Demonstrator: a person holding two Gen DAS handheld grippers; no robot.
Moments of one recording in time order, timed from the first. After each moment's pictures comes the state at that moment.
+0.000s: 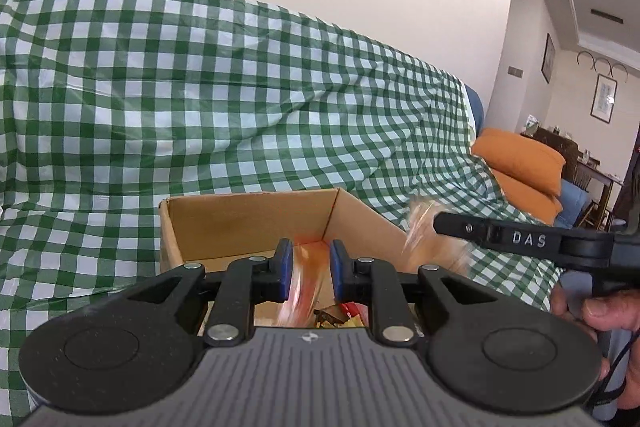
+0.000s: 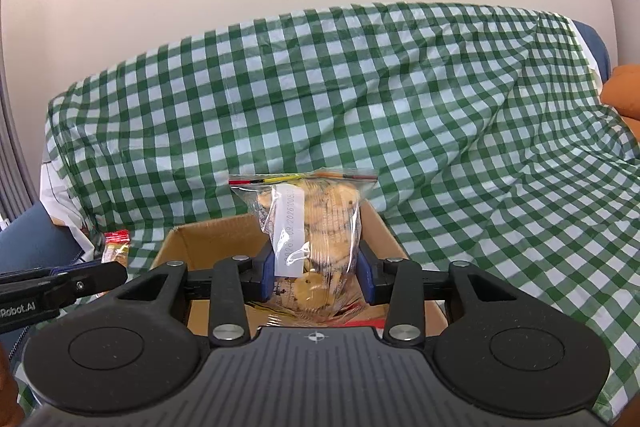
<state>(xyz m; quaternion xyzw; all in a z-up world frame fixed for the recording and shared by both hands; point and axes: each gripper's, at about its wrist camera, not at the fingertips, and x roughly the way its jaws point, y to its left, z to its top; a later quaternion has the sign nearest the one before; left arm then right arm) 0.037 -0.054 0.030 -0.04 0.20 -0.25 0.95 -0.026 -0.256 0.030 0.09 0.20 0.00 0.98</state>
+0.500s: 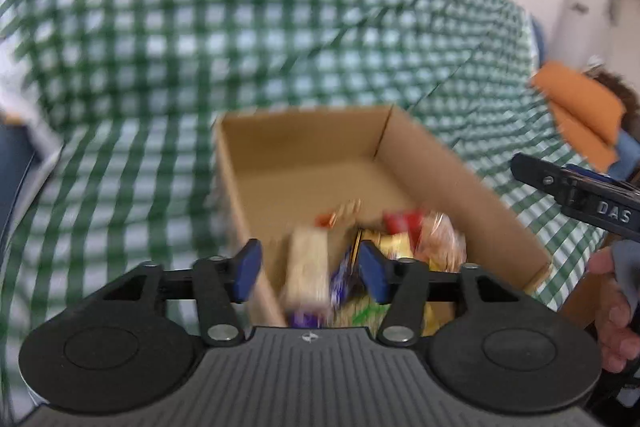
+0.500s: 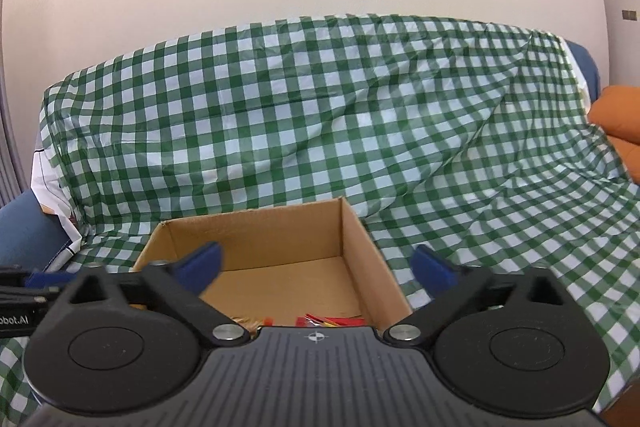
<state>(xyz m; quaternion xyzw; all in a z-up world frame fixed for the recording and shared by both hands) 0.019 -0.065 0.038 0.00 0.35 -0.14 0.93 -0.053 -0.265 0.036 0.06 0.19 -0.01 0.98</state>
